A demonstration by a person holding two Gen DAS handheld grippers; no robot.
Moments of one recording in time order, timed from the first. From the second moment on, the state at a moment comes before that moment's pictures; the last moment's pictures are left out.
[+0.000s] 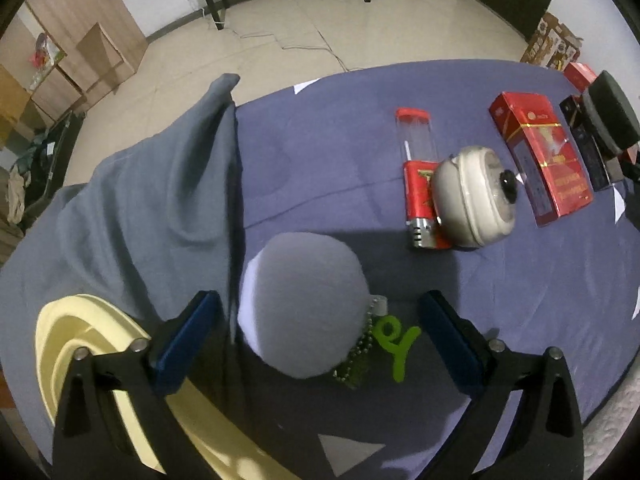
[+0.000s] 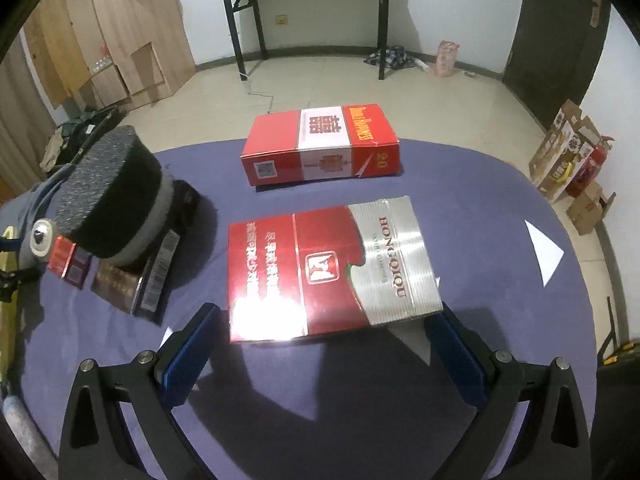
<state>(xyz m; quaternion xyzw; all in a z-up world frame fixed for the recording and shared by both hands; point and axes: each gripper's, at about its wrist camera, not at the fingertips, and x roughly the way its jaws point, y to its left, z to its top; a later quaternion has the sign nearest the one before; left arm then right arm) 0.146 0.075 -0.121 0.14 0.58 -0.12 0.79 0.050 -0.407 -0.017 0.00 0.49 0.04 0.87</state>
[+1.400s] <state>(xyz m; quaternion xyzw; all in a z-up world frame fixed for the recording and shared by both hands) -0.015 0.333 -0.104 -0.07 0.58 -0.02 0.81 0.004 0.155 -0.034 -0.25 0.48 0.40 0.74</state>
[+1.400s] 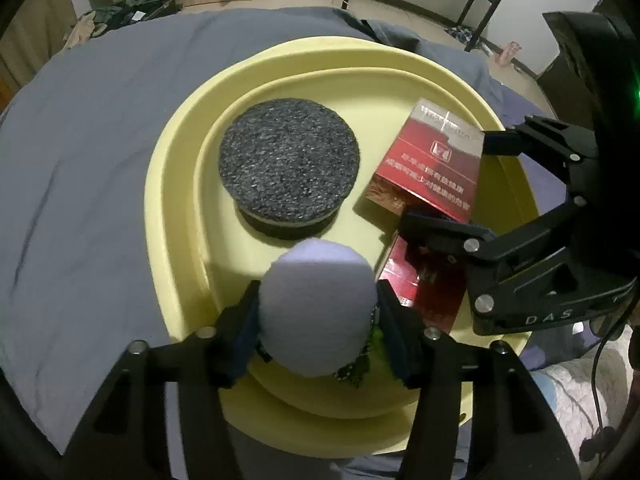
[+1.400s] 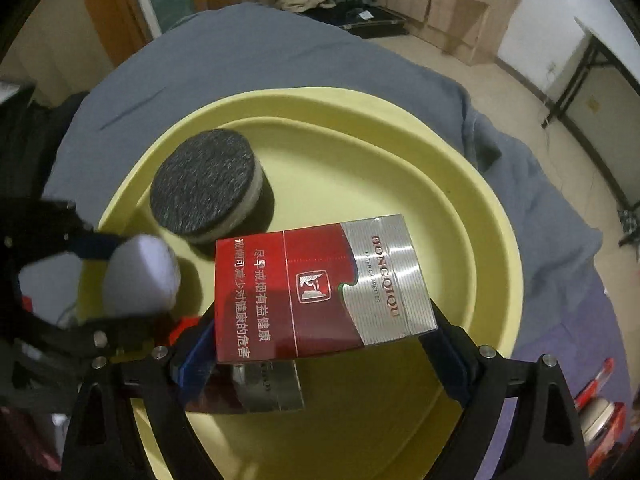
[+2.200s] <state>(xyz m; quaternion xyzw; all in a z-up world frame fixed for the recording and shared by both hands) 0.071 0.071 -0.032 0.08 0.48 -0.14 0.86 0.061 -0.285 0.034 -0.07 0.41 0.11 0.90</state>
